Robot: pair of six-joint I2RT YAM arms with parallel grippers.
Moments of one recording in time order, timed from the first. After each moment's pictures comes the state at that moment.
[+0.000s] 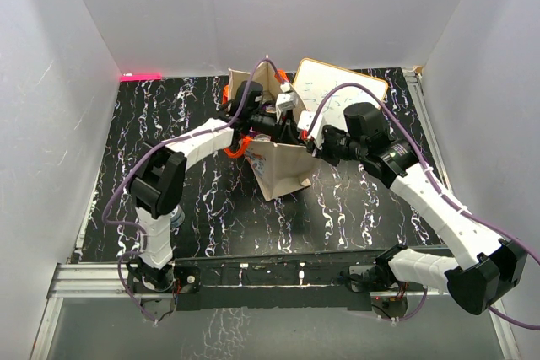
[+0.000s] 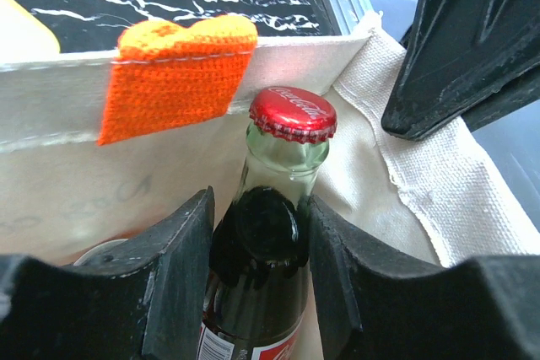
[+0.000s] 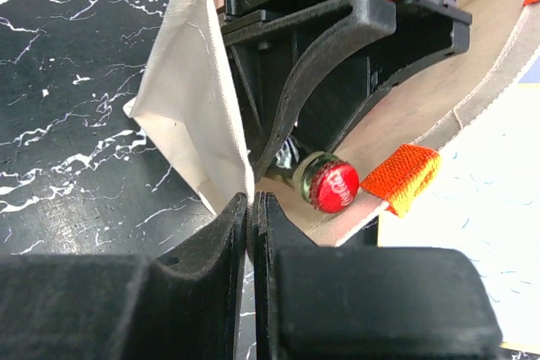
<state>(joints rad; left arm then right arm) -0.58 1.97 1.48 -0.02 1.20 0.15 0.51 1.13 1.13 -0.58 -0.41 -0.67</state>
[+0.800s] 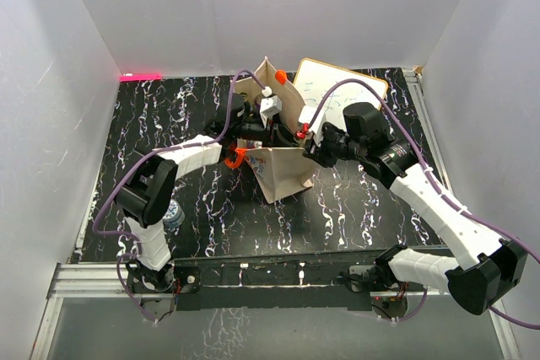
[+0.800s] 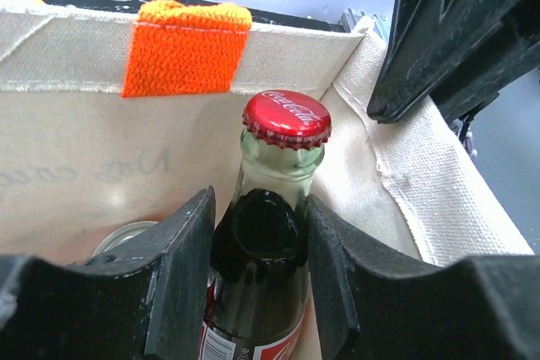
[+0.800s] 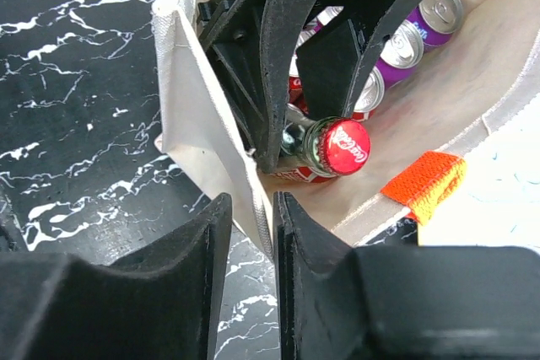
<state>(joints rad) -0.54 1.84 1.16 0.52 1.13 -0.10 0.52 1.13 1.13 -0.55 -0.43 -0.53</state>
